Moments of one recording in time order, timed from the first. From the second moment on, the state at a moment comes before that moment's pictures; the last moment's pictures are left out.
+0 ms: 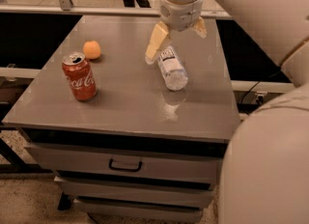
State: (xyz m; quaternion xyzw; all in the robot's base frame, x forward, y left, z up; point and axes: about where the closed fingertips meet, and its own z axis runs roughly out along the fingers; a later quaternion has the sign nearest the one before) arm 0.636 -0.074 0.918 -0.29 0.95 -0.04 0.08
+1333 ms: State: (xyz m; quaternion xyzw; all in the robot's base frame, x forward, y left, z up) arm 0.674 -0.048 0.861 -0.18 0.98 0.01 0.08
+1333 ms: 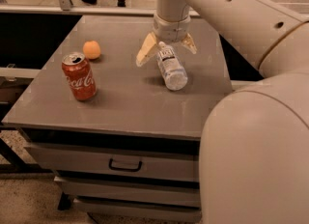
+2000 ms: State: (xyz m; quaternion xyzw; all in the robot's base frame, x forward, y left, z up) arm 0.682 -0.056 0.840 -0.17 0.98 0.00 0.07
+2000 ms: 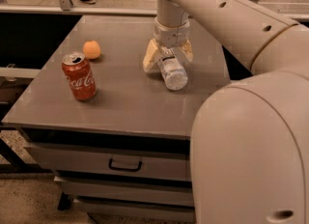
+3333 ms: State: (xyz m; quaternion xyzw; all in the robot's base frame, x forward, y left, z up) arm 0.659 -0.055 0.898 -0.32 0.92 0.06 0.23
